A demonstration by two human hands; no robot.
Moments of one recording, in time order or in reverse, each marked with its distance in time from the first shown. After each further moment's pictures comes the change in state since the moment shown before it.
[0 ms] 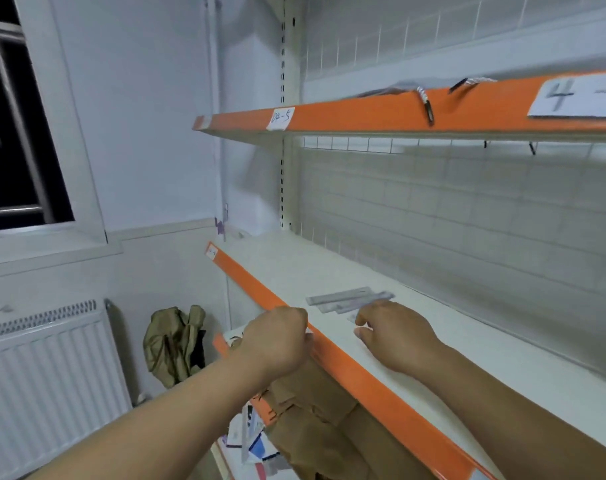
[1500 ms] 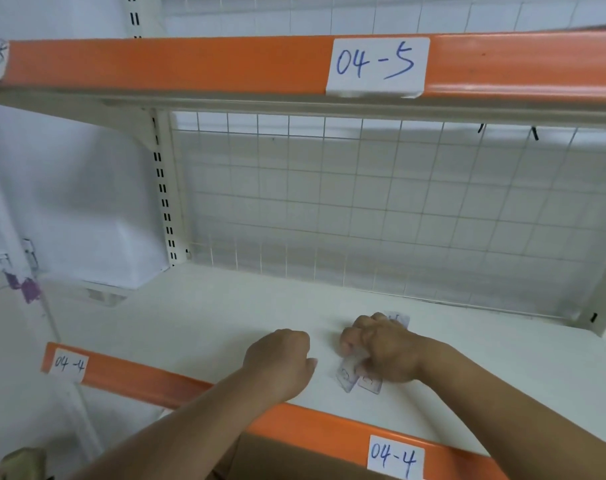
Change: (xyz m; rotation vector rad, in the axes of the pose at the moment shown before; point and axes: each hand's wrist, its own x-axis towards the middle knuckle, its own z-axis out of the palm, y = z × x) left_hand 0.266 -0.127 0.060 -0.090 -0.254 0.616; right_hand 0.197 -0.024 0.070 0.003 -0.382 0.450
